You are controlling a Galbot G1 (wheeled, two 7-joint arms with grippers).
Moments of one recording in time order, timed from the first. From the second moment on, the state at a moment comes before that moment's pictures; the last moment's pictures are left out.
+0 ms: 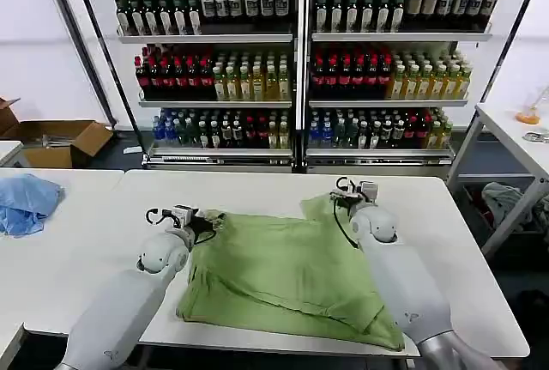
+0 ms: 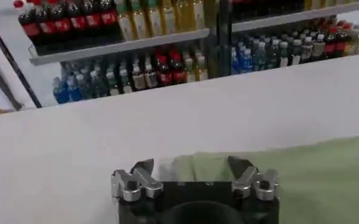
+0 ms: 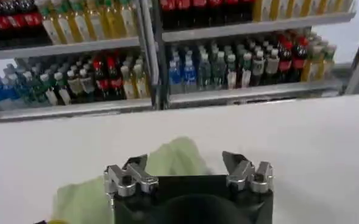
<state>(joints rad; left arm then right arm) 0.64 -1.08 -0.02 -1.32 -0.58 0.55 -0.12 -0.49 1.33 0.13 1.11 0.66 -0.57 0.31</state>
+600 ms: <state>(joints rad) 0.69 -1.05 -0.04 -1.38 -0.65 0.53 -0.09 -0.53 1.32 0.13 1.15 0.67 -0.55 0.30</state>
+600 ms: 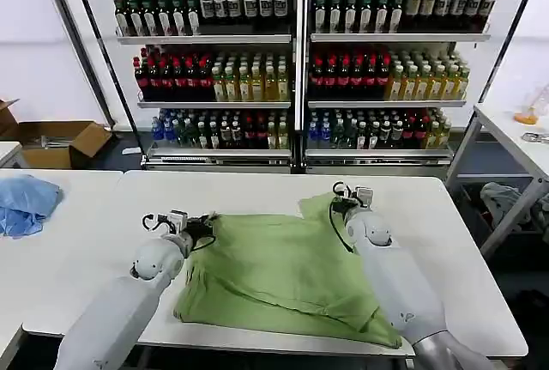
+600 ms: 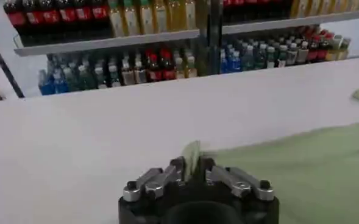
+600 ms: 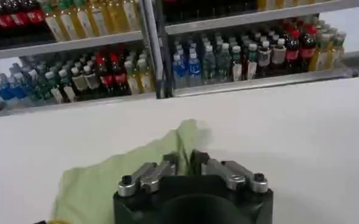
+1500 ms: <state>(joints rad) 0.85 -0.93 -0.16 -1.65 -0.79 0.46 -0.09 -0.88 1.15 0.27 1.74 0.71 -0.52 0.30</state>
